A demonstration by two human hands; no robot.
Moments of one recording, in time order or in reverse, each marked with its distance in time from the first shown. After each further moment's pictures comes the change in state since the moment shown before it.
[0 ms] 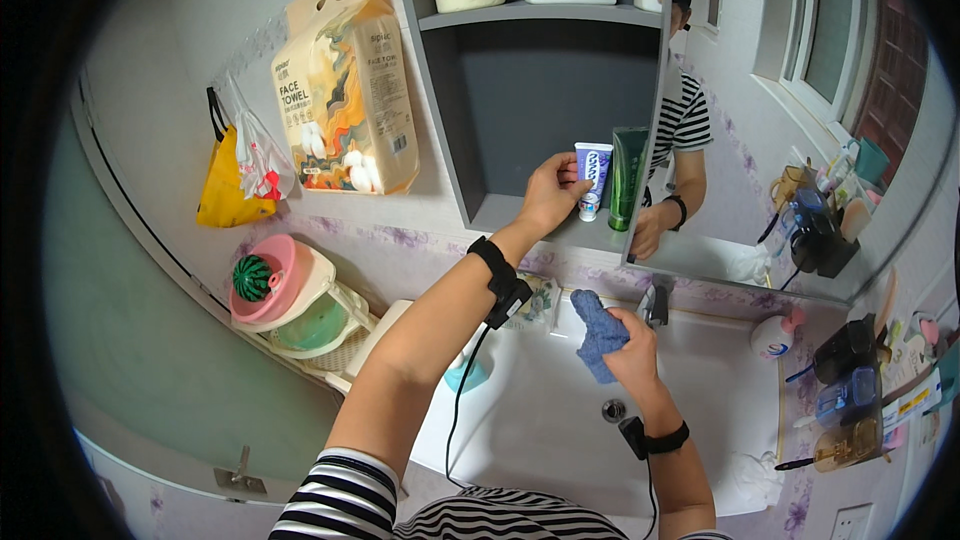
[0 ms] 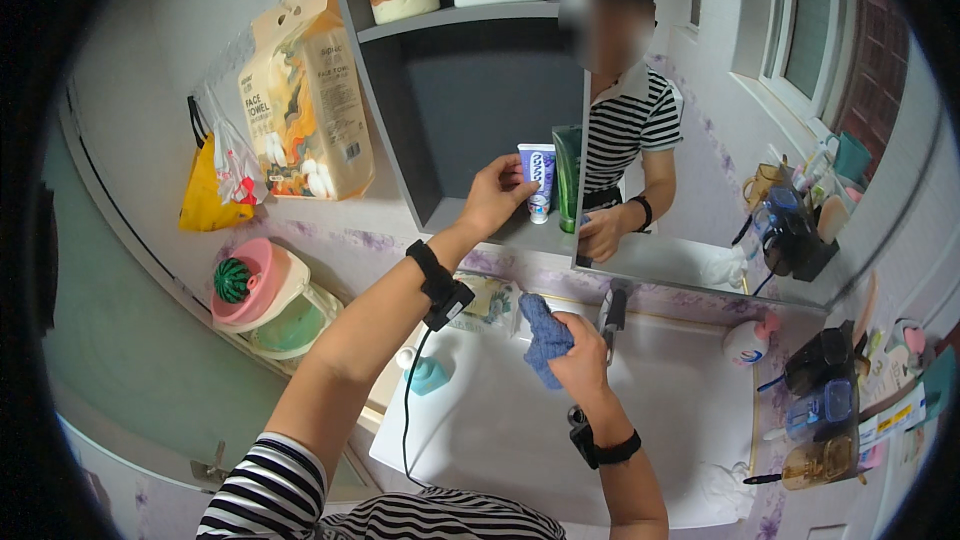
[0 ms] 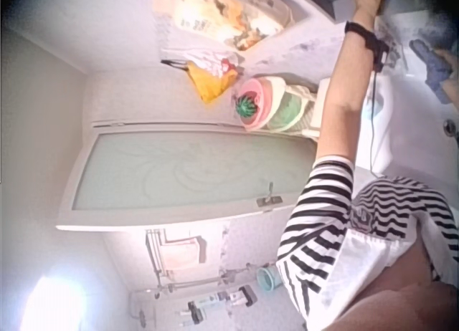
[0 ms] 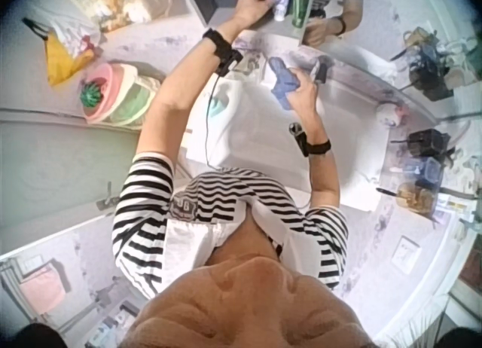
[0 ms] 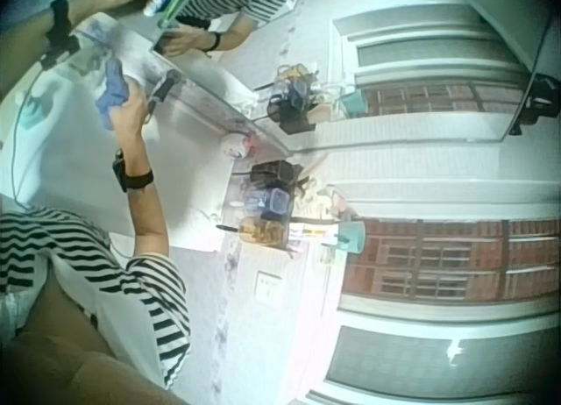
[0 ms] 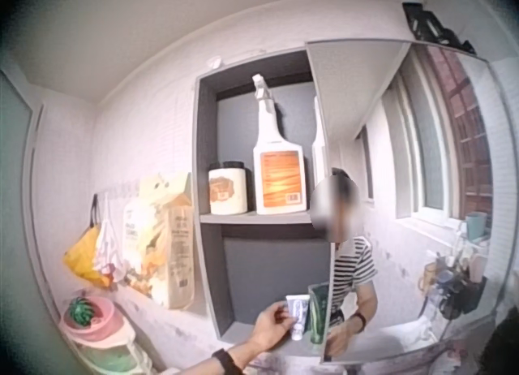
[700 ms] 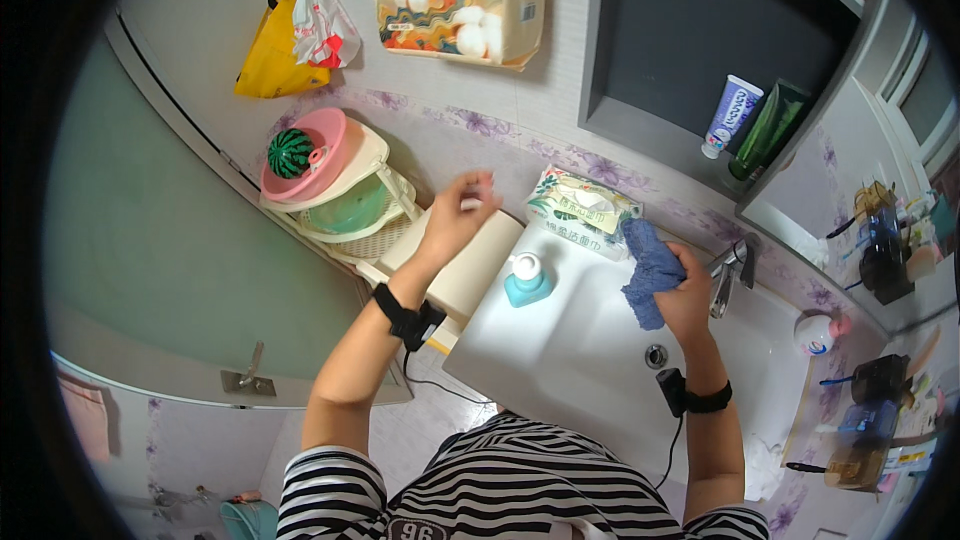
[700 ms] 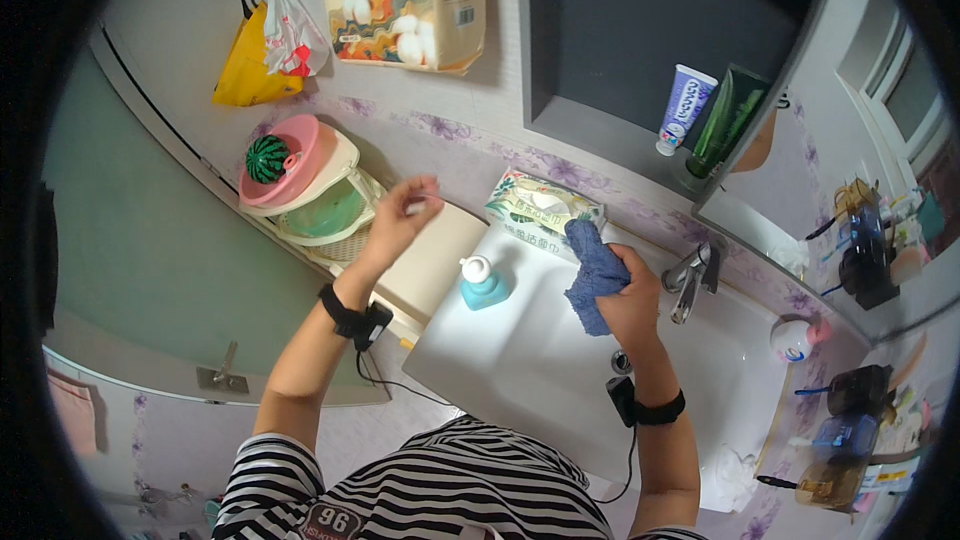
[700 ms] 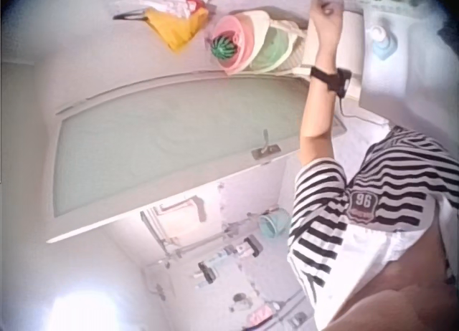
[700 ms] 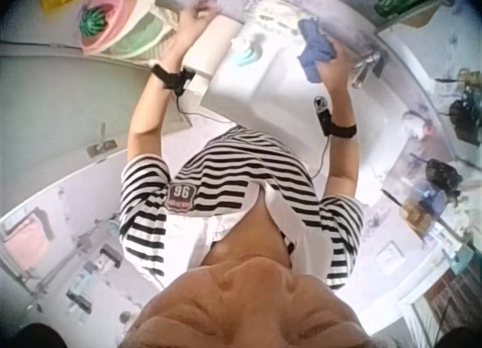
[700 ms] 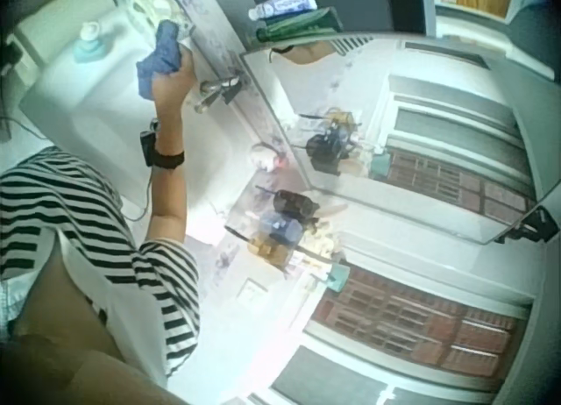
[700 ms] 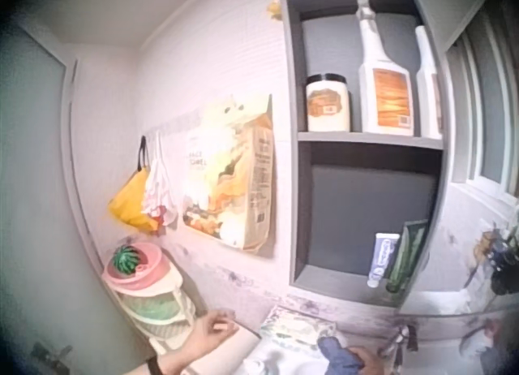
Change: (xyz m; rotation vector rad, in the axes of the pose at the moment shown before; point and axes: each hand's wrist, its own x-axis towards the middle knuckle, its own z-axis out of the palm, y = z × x) left_hand -0.216 -0.036 -0.211 0.213 0.202 -0.335; right_hand 0.001 -0.033 0.055 0.075 -0.245 0.140
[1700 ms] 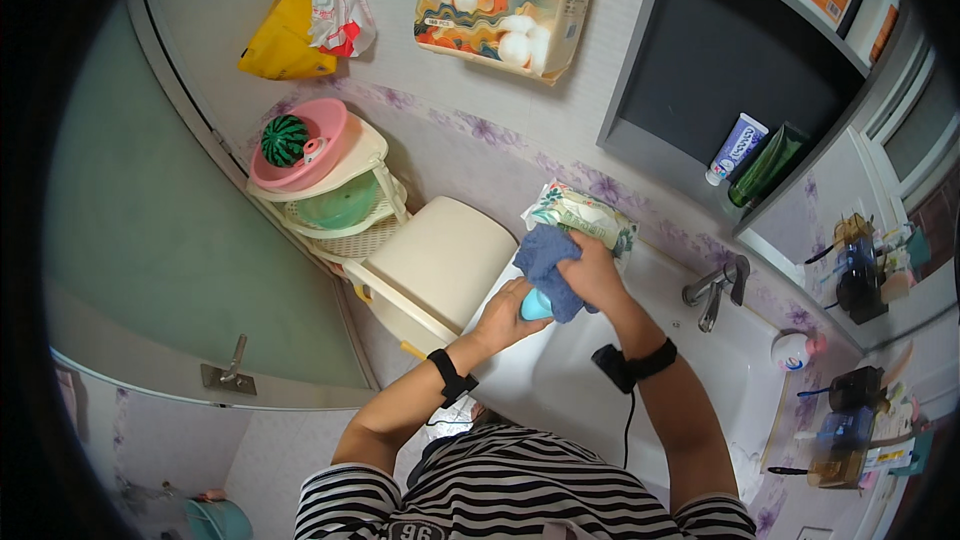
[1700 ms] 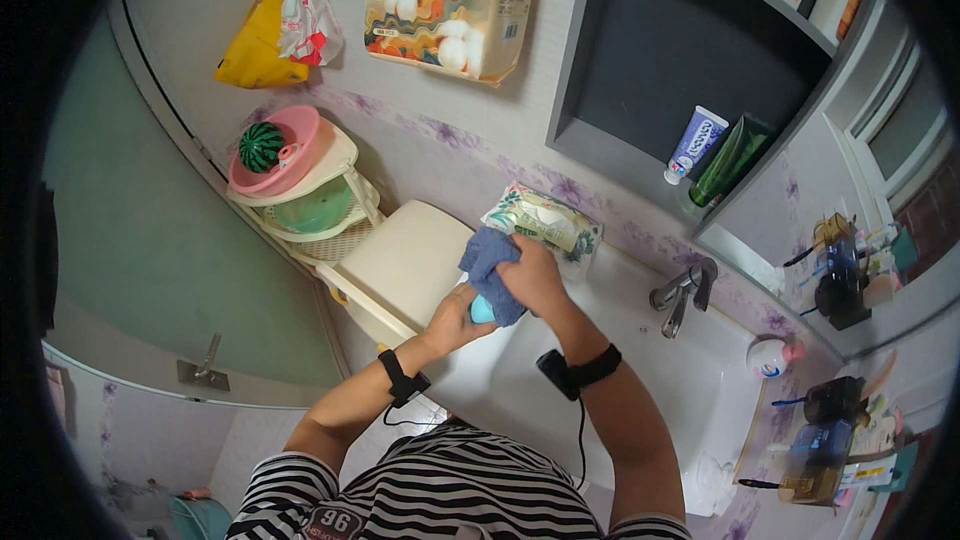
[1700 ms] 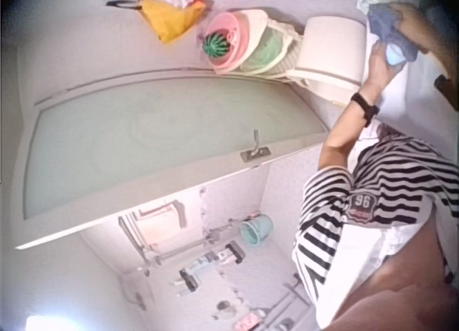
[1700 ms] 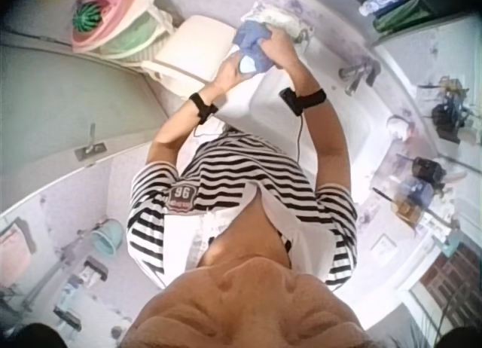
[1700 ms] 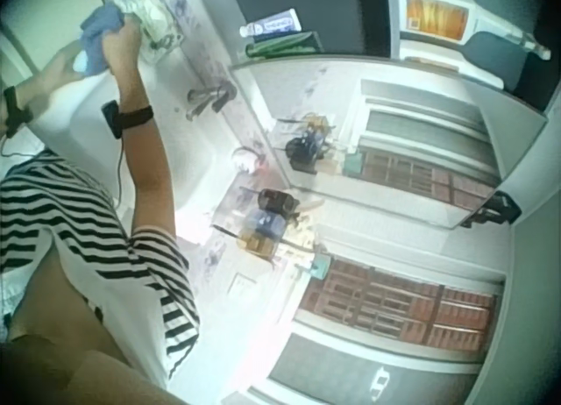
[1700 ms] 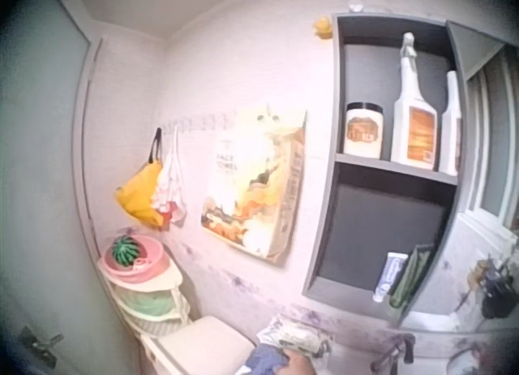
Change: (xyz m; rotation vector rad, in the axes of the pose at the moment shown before) left_hand -0.099 -0.052 0.064 0.200 -0.178 0.218; right_hand 0.031 -0.039 0.119 -0.066 -0.333 -0.069
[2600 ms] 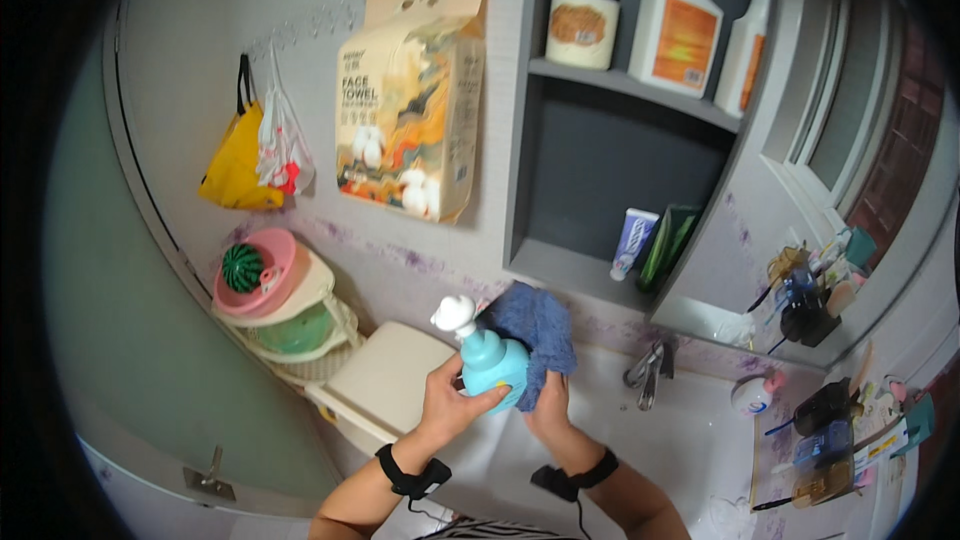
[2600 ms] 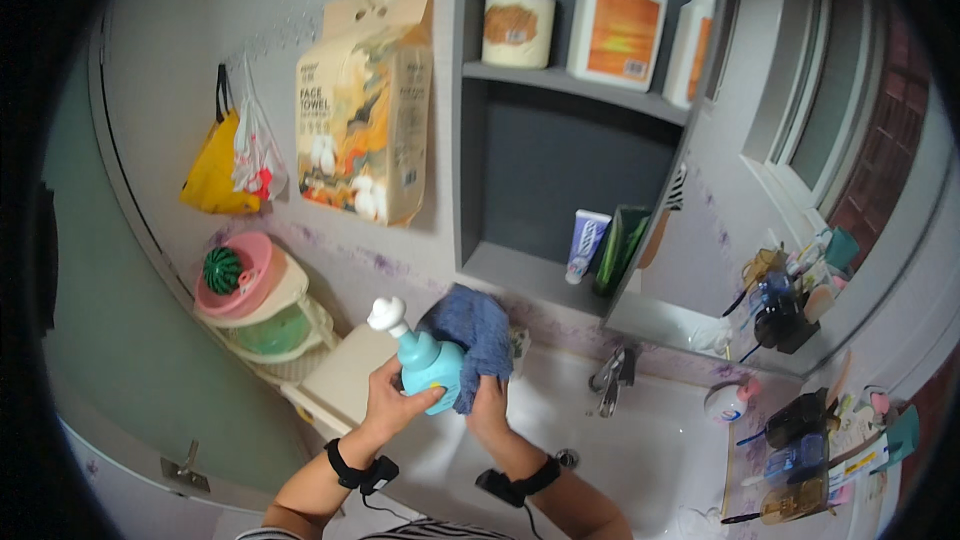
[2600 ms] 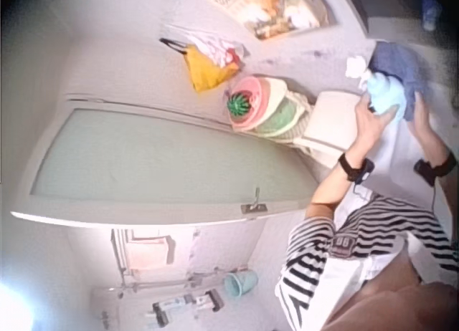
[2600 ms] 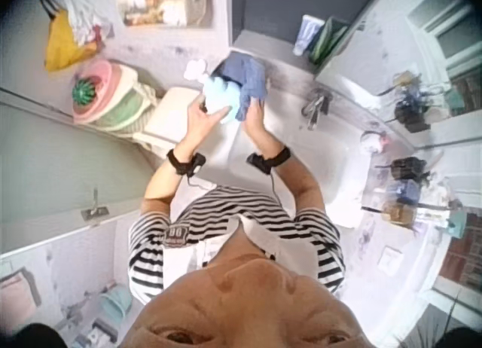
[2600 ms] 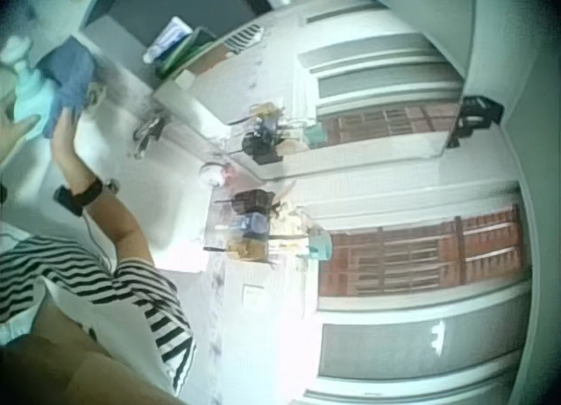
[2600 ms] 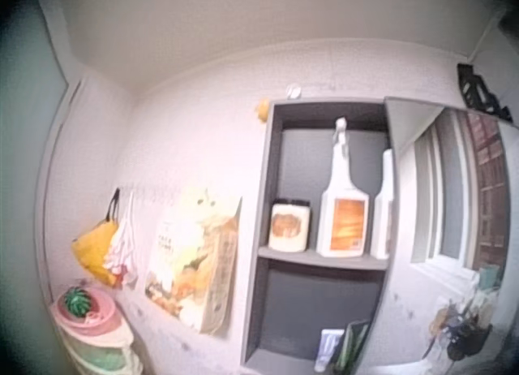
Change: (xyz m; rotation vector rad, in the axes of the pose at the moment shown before) left_hand 0.055 0.116 -0.045 -0.513 0.156 -0.085; right_hand -0.035 -0.013 -0.012 1.333 0.436 0.173
